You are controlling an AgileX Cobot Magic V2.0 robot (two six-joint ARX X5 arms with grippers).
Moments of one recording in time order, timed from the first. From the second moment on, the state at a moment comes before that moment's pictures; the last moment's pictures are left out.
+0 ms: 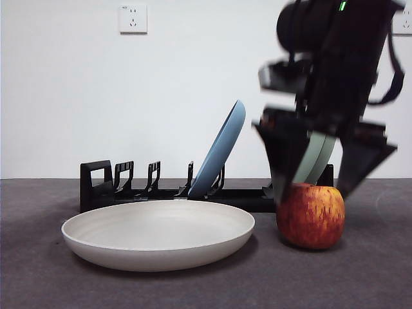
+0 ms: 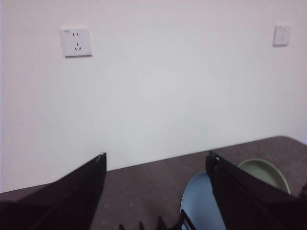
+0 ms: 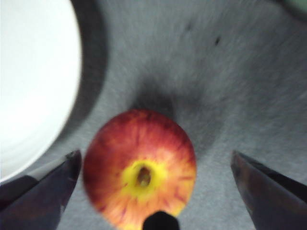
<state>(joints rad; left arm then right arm) -1.02 0.67 1.19 -0.46 -0.75 0.04 0.52 1.65 1.10 -0.73 -0.03 0.01</state>
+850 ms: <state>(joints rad) -1.02 0.67 1.19 -0.53 -0.76 0.04 0.52 1.76 1.10 -0.69 -0.02 0.03</state>
